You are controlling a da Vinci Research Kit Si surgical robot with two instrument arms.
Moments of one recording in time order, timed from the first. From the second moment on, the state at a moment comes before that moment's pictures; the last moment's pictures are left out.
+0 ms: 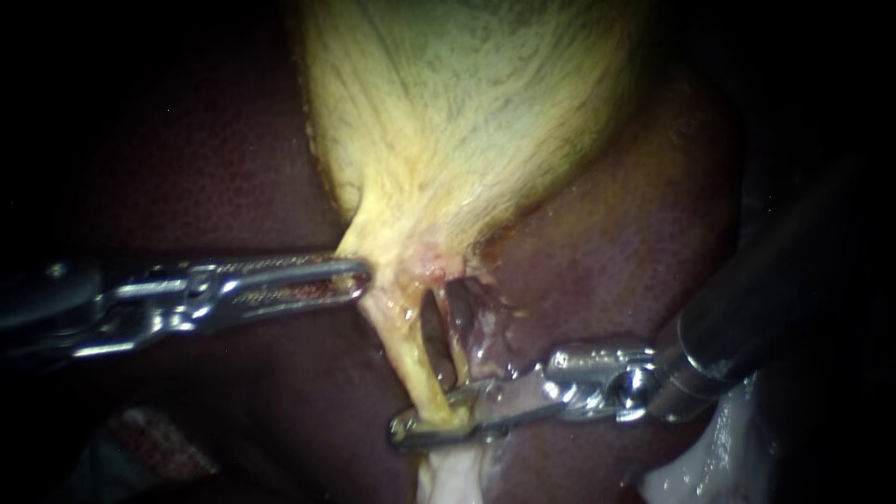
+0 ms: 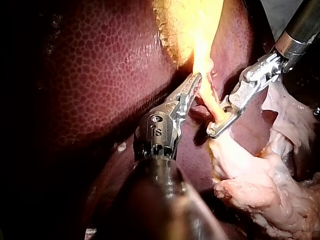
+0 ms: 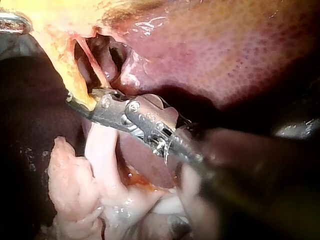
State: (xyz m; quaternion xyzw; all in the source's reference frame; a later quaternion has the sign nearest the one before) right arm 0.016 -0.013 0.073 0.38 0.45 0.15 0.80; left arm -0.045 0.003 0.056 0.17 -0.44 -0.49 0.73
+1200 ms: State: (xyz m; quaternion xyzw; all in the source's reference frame) right arm 0.018 -0.014 0.073 0.26 0.54 0.00 0.80; left arm -0.045 0.003 0.056 0.17 -0.44 -0.49 0.73
